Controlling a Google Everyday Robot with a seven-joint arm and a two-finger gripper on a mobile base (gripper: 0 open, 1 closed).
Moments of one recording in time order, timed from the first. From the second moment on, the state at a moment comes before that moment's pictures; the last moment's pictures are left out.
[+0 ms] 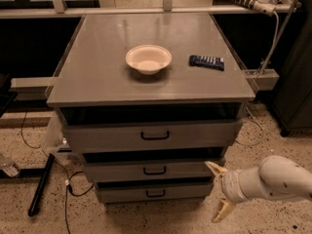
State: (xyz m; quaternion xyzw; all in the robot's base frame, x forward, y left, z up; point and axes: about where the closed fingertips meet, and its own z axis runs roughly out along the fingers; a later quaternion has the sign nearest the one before) arm 0.440 -0.198 0.520 -0.68 0.66 0.10 0.30
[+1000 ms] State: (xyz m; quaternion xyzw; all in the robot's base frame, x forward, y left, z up) arm 0.489 -0.227 0.349 -0.64 0.69 0.16 0.32
